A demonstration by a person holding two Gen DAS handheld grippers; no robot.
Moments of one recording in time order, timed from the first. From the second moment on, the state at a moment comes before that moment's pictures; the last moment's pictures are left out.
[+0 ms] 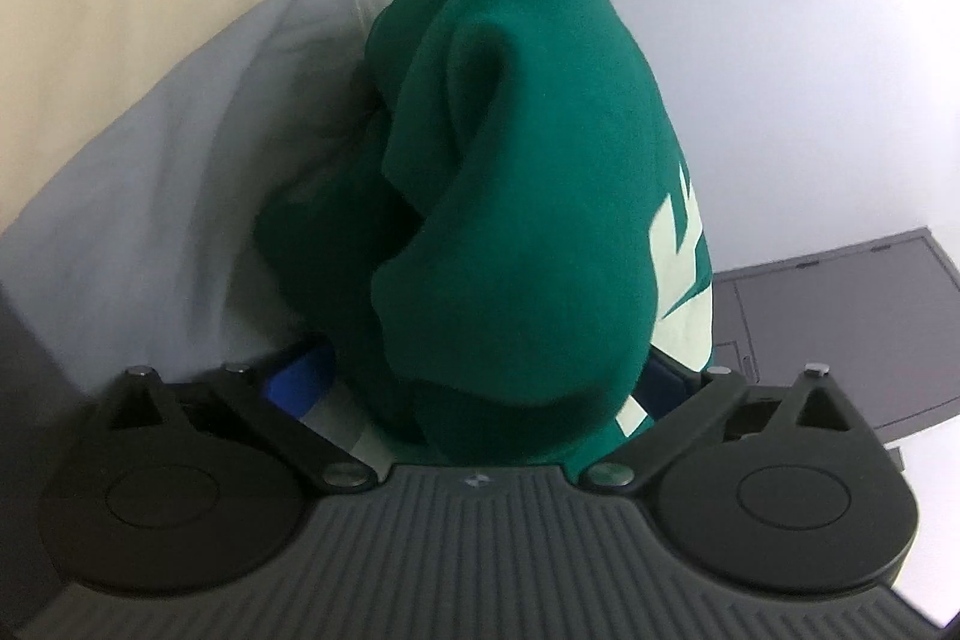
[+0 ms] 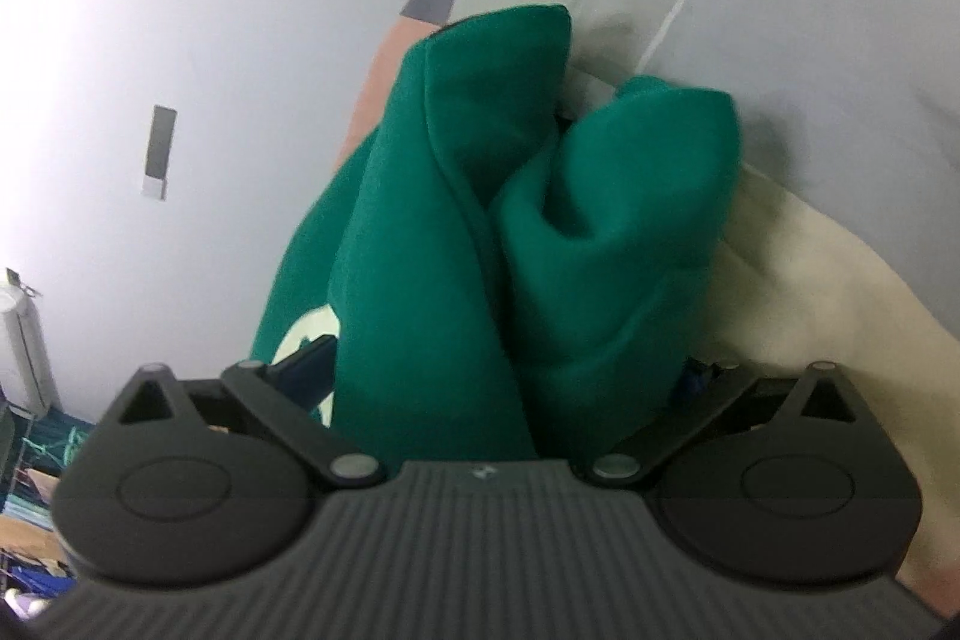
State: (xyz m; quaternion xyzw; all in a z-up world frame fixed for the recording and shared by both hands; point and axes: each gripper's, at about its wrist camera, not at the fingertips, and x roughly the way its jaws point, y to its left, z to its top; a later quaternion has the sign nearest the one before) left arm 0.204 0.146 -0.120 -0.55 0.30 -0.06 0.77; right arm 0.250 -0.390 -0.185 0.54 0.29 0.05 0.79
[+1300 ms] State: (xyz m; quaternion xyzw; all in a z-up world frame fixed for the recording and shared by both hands) left arm 0.153 0.045 -0.011 -0.46 0.23 -0.22 0.83; right arm 0.222 -0.476 -0.038 0.36 0.18 0.17 0.90
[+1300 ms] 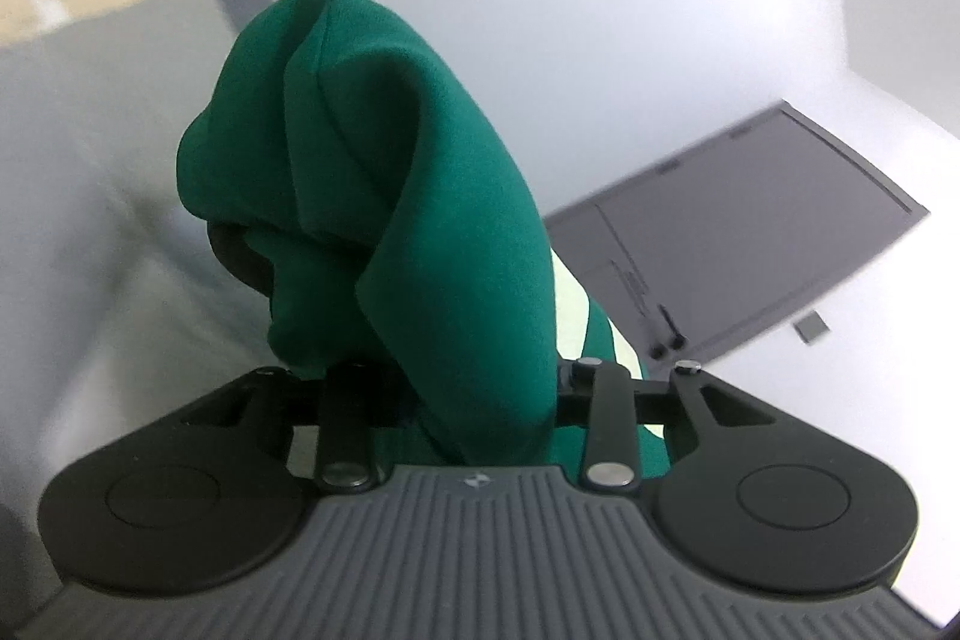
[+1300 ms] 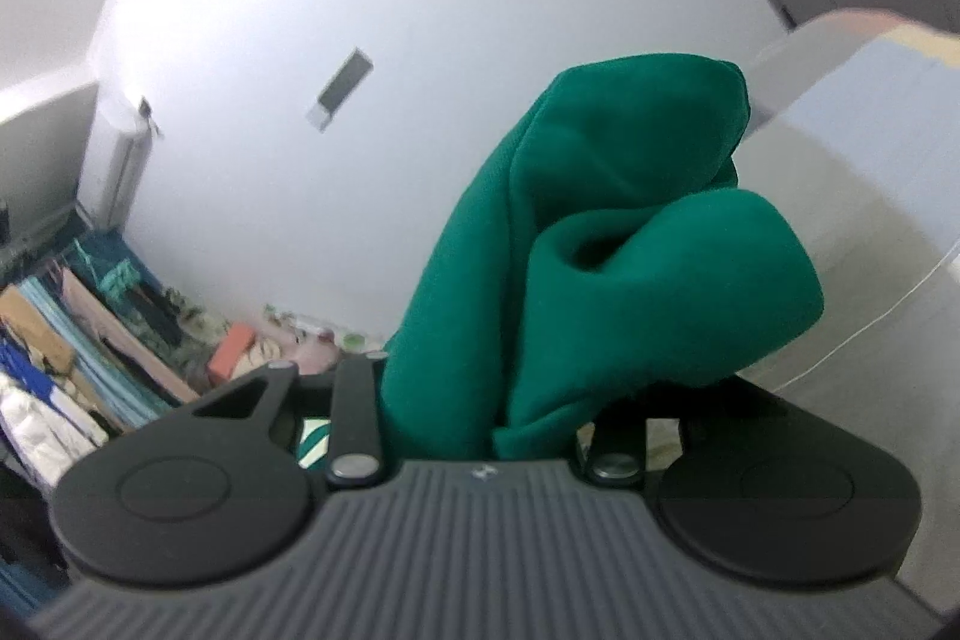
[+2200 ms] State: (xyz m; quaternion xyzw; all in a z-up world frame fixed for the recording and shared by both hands) left arm 0.281 -0.142 -0.082 -0.36 0.33 -0.28 0.83; right arm 0.196 -0.636 -0.159 0.43 0.16 0.04 0.89
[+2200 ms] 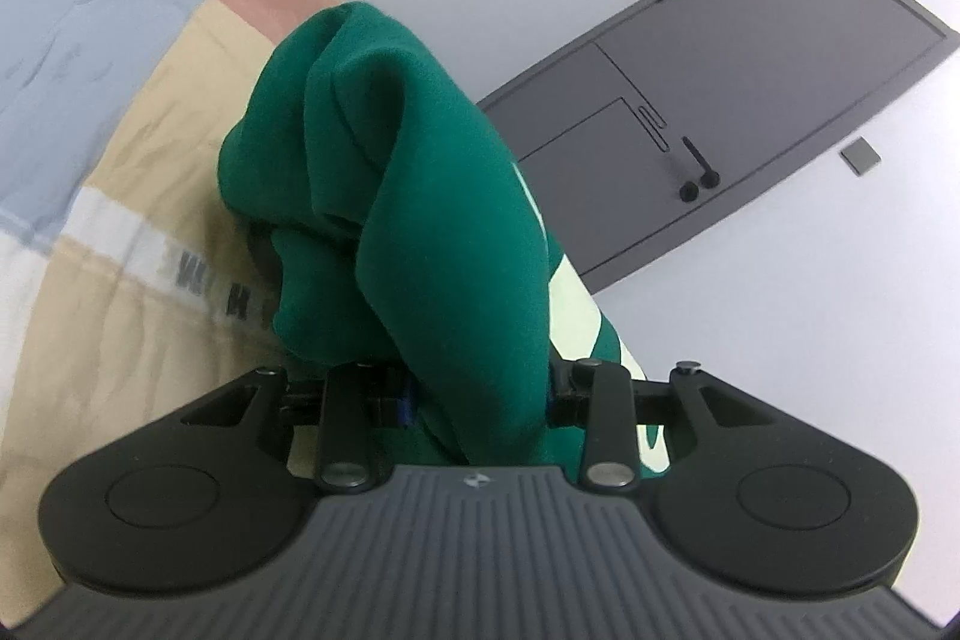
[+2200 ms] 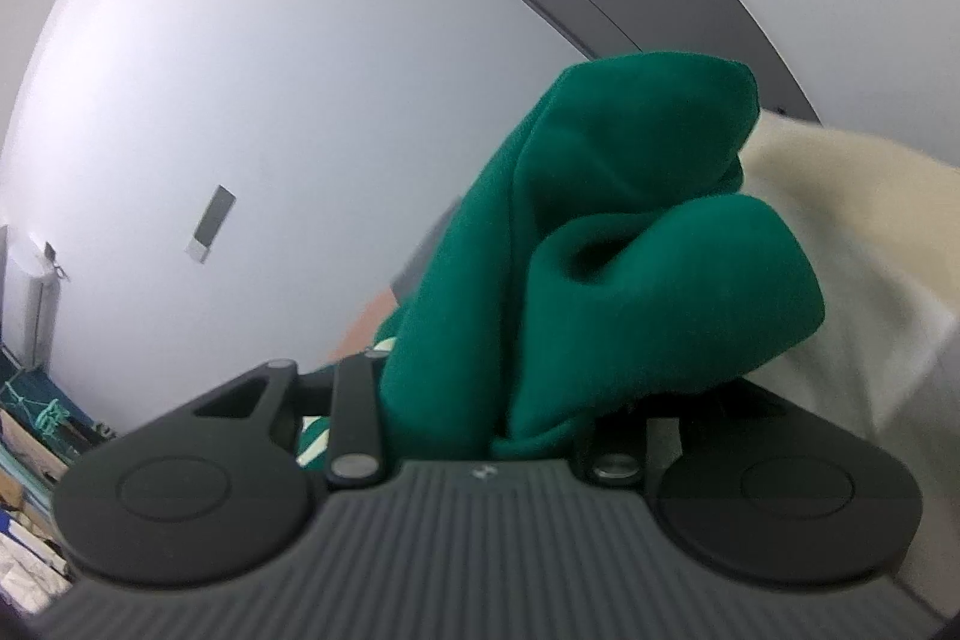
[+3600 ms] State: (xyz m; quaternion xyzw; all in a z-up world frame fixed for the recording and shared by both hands) left arm 0.058 -0.093 0.119 -0.10 0.22 -0.27 0.93; right arm 0.006 -0.524 0.028 0.21 0.12 0.03 0.97
